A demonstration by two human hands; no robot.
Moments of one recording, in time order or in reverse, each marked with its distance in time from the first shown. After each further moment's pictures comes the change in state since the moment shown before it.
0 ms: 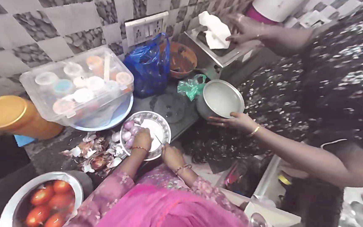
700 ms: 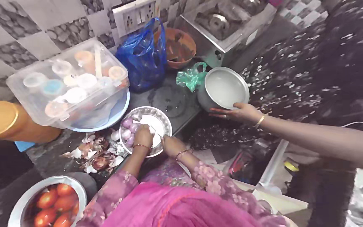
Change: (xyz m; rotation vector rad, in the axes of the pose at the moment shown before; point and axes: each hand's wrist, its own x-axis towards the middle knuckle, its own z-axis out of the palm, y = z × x) left_hand 0.004 0.002 0.002 -0.023 0.016 -0.034; right_hand 0.020 -0.006 -0.022 -0.005 -0.125 -0.034
